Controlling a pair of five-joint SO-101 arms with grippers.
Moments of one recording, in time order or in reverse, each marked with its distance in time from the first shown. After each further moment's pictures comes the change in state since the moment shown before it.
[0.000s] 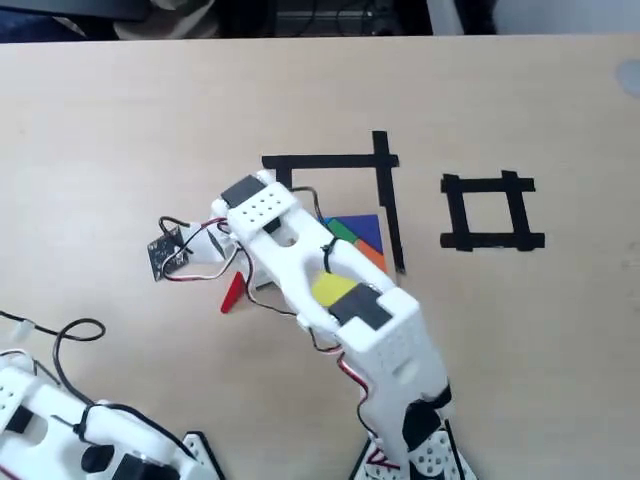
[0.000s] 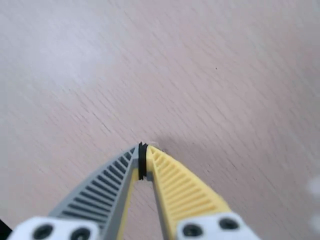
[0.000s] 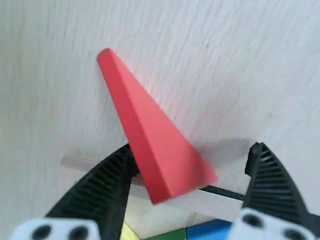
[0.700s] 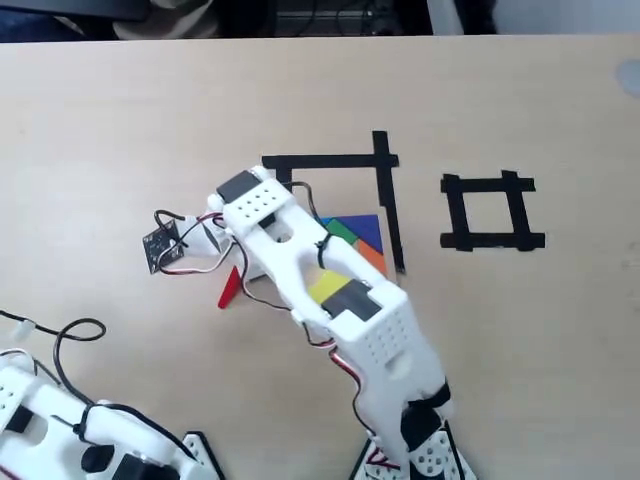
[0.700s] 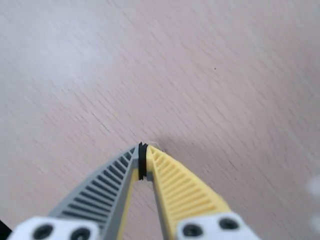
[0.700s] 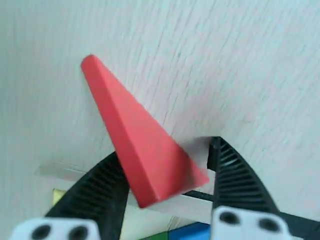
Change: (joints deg) left arm 0.3 0.0 0.0 0.0 0.0; right arm 0.3 3.5 -7.3 2.1 0.0
